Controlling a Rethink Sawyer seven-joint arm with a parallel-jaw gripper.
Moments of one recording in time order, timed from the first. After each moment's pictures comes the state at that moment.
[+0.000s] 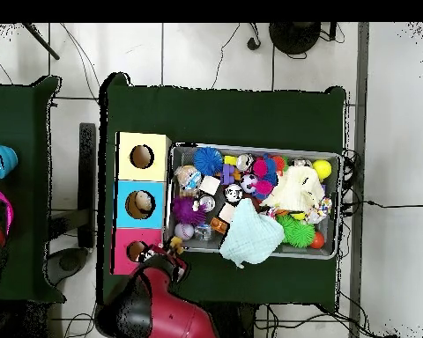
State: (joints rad) arm 0.21 -0.87 -0.23 2.27 0.40 -0.02 1.93
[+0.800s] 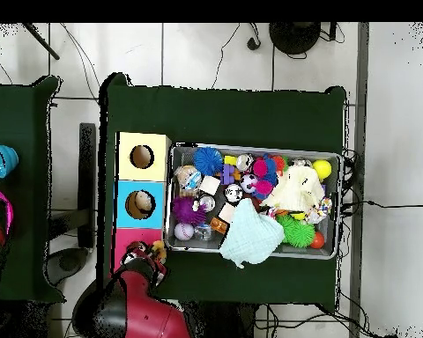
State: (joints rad) arm 0.31 -0.83 -0.23 2.26 0.50 -0.02 2.03
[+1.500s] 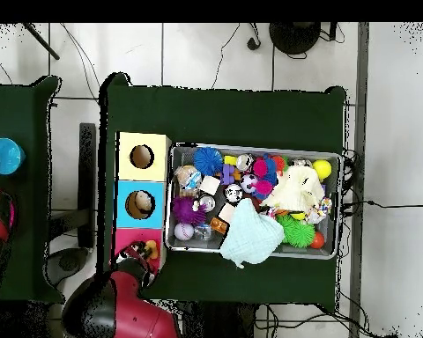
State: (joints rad) arm 0.38 -0.82 -0.22 2.26 0.59 -0.04 2.06
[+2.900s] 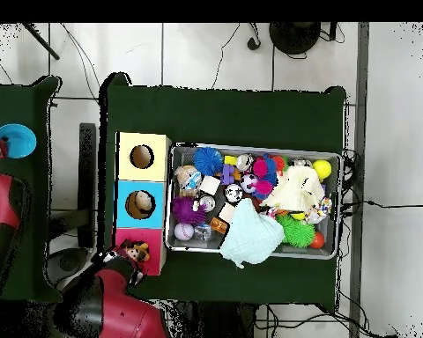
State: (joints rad) arm 0.41 -0.78 -0.18 2.24 0.64 -0.05 2.09
